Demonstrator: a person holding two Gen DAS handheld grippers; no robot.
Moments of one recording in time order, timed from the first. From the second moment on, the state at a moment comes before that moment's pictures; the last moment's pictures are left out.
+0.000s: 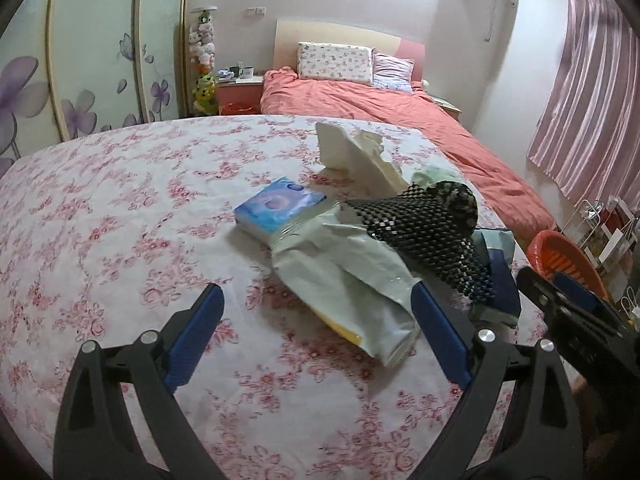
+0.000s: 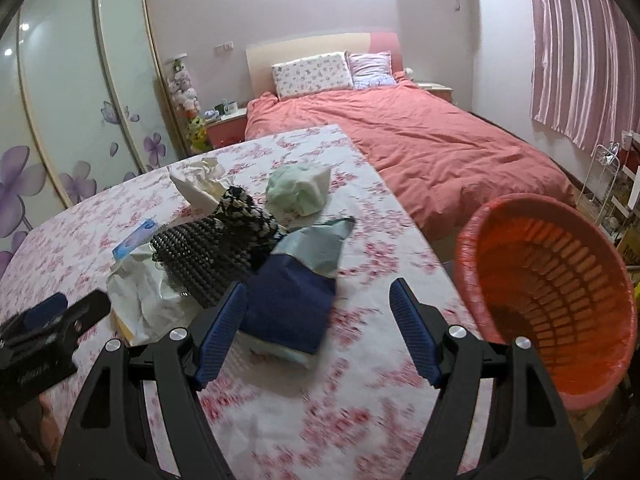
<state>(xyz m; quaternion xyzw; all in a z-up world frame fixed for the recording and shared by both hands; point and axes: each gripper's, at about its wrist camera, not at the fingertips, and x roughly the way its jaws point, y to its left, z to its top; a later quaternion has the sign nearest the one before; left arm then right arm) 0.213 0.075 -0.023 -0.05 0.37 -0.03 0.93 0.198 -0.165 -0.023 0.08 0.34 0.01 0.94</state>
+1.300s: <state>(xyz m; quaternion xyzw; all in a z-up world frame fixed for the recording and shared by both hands) 0.235 0.031 -0.061 -0.03 0.43 -0.04 0.90 0.194 -0.191 -0.053 0.13 0.40 -0.01 0.91</state>
